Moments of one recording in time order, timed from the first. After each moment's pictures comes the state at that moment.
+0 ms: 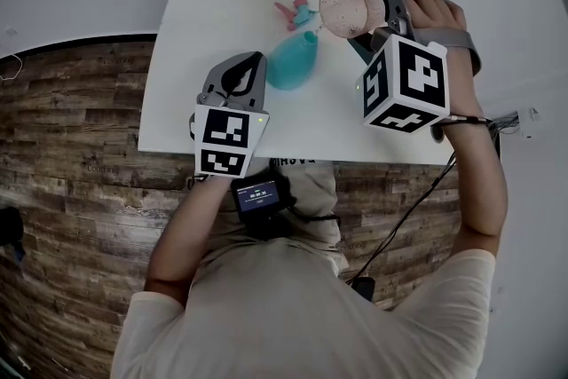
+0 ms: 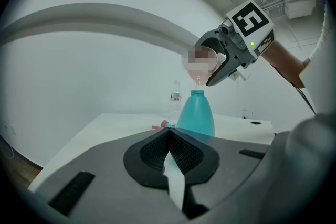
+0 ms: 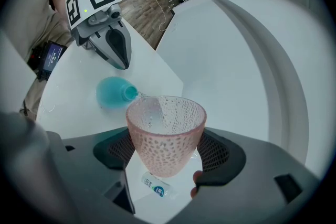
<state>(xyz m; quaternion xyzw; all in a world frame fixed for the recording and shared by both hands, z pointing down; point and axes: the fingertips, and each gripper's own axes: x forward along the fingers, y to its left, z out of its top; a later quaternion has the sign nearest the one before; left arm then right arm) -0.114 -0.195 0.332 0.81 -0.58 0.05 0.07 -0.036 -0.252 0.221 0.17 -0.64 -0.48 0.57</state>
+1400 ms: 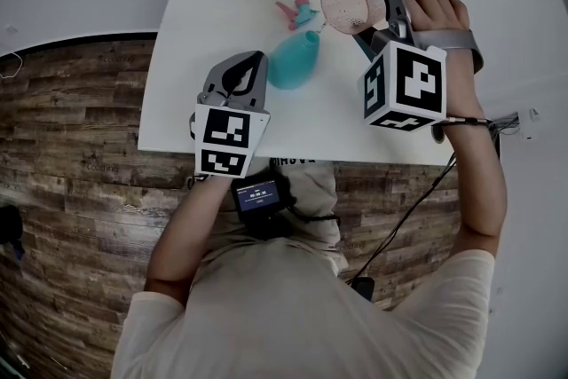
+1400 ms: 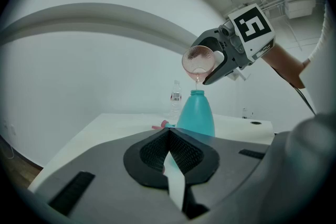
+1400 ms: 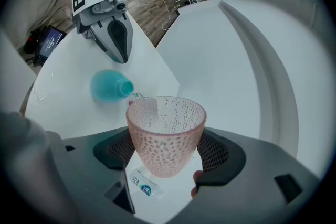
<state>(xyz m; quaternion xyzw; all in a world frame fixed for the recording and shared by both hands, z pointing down) -0.114 -0.195 0.332 0.81 -0.58 0.05 0.07 -0.038 -0.259 0.216 0.17 -0.61 -0.53 0.56</state>
